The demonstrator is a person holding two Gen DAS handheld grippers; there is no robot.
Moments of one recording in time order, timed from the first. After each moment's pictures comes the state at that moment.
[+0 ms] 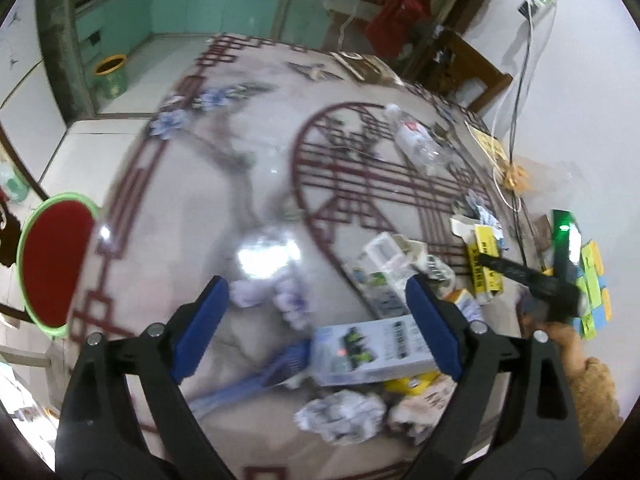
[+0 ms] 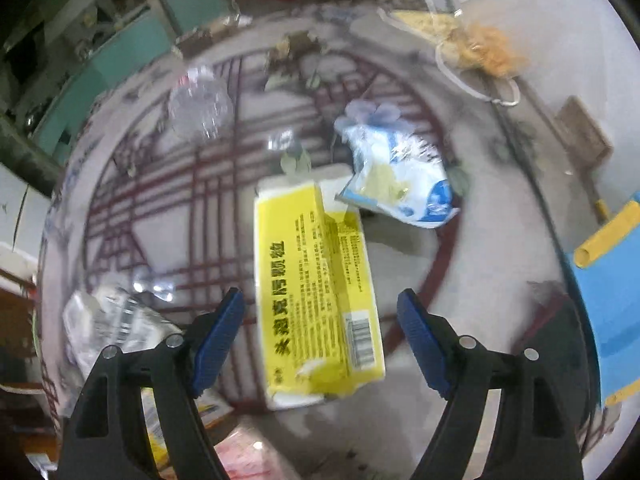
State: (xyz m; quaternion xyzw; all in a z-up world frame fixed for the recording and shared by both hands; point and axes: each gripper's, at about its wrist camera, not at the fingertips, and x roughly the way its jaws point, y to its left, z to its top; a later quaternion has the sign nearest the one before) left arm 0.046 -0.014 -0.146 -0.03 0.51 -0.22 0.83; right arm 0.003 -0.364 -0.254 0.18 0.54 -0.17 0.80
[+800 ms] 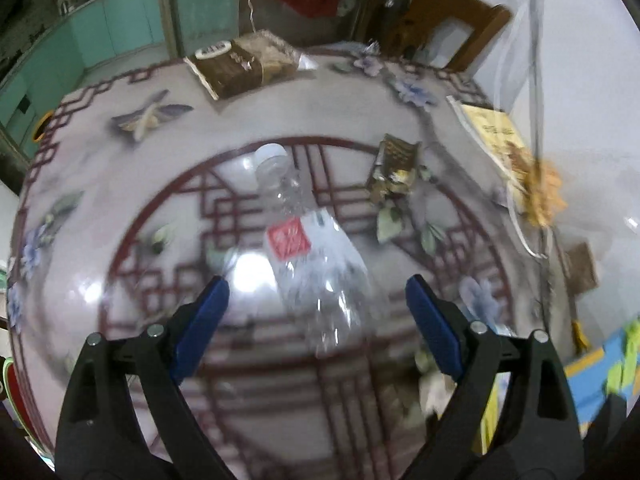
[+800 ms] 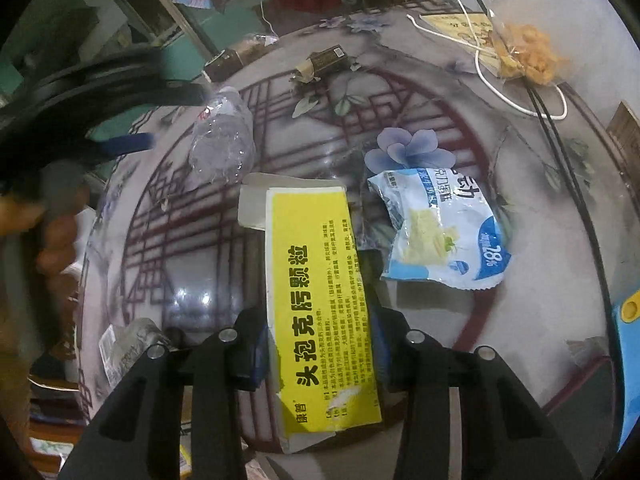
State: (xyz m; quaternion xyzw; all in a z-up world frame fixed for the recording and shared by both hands) left arm 0.234 -0.295 -0.212 0.08 0.54 -0.26 0.80; right arm 0.021 -0.401 -0.252 0.25 0.50 -0.09 0.83
